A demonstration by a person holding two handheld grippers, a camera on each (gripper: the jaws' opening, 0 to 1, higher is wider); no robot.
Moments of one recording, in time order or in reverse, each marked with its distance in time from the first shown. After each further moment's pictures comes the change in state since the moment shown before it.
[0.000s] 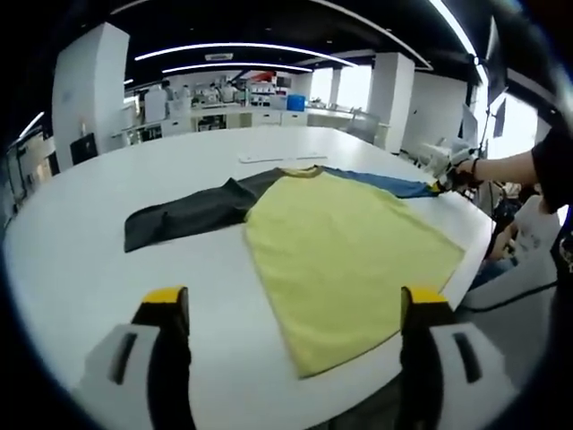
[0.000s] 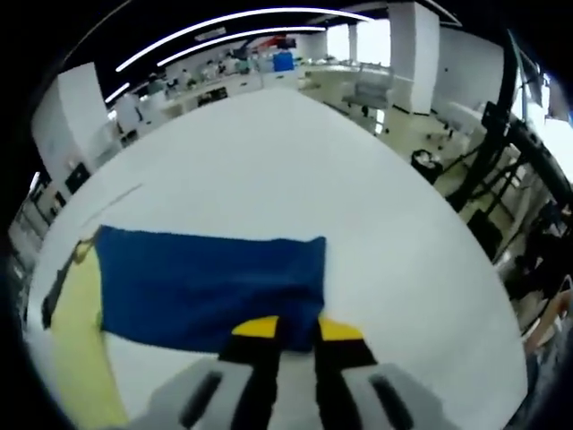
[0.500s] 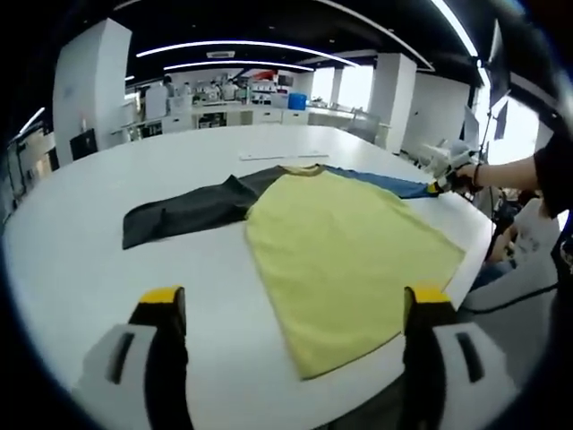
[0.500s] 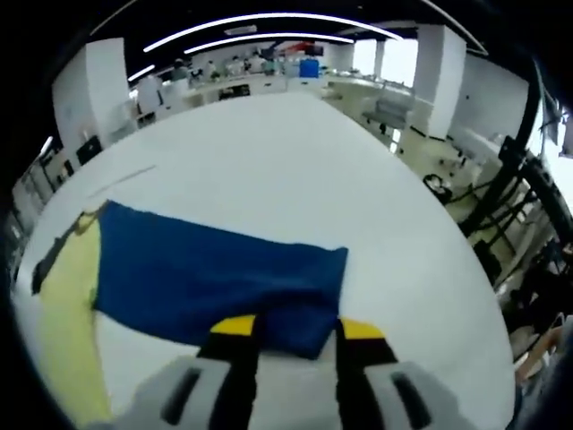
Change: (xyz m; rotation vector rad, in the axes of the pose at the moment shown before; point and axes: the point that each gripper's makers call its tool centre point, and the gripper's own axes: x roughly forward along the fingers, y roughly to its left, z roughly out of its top) left arm 0.003 0.002 -0.001 -0.017 0.002 -0.007; right arm 0.015 0.002 0.010 -0.146 -0.029 -0.002
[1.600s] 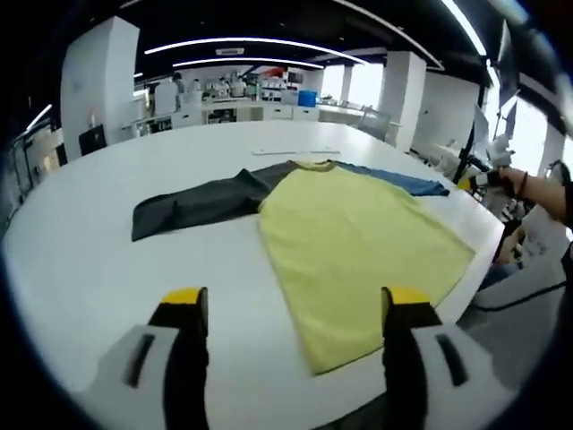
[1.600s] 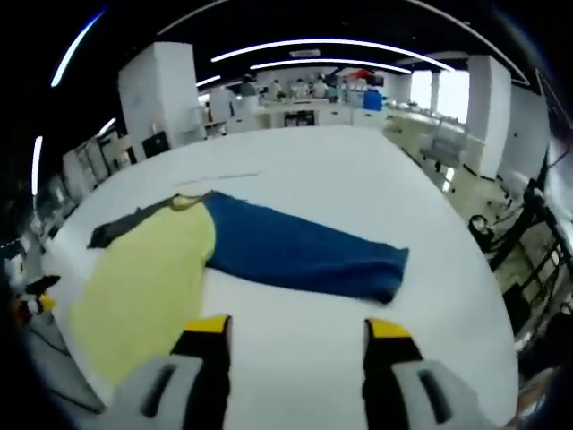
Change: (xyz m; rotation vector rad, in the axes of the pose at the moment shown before) left arm 0.000 0.017 -0.011 -0.017 0.016 0.050; right arm -0.094 0.062 -0.019 -0.175 -0.128 0.240
